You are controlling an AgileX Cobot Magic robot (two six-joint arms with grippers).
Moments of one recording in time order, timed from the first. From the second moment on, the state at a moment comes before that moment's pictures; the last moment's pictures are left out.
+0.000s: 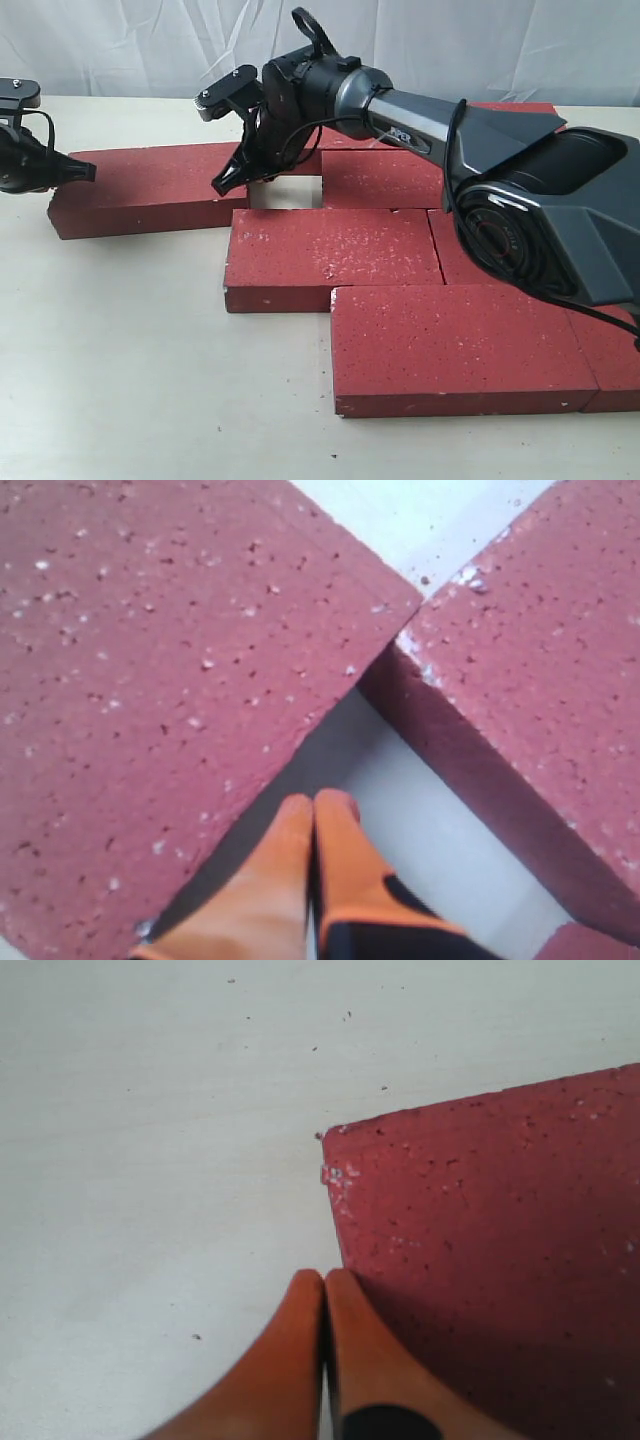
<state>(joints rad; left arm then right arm) 0.10 2.00 -1.10 -0.92 0.13 1.03 0.64 2.55 -2.23 -0.01 0.79 -0.21</state>
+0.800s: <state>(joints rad) 0.15 2.00 -1.10 -0.92 0.12 1.01 0.63 2.55 -2.23 -0.02 0.73 -0.21</state>
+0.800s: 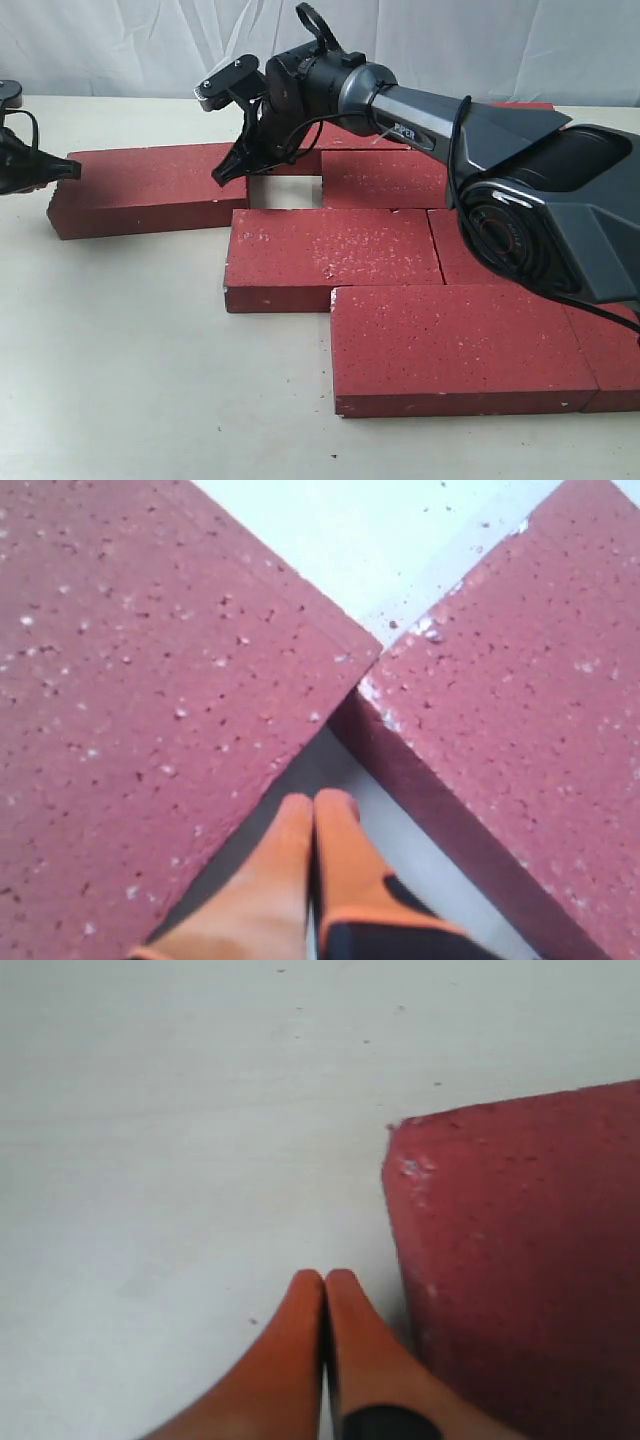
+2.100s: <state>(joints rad) 0.18 2.00 -1.10 -1.00 0.24 1.01 0.68 2.52 -2.23 0.01 0.87 -0.24</state>
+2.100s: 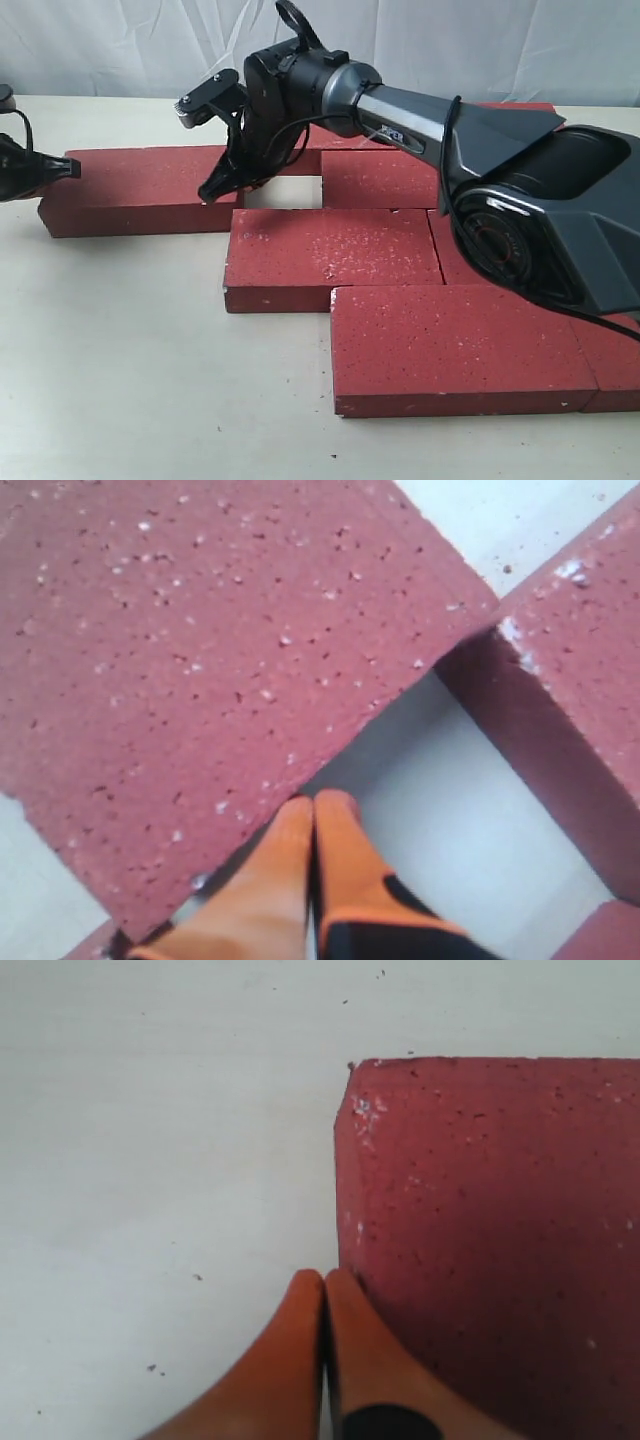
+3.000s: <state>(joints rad) 0.18 2.00 -1.10 -1.01 0.25 1.01 0.67 2.55 -2.23 -0.18 0.66 -0.15</state>
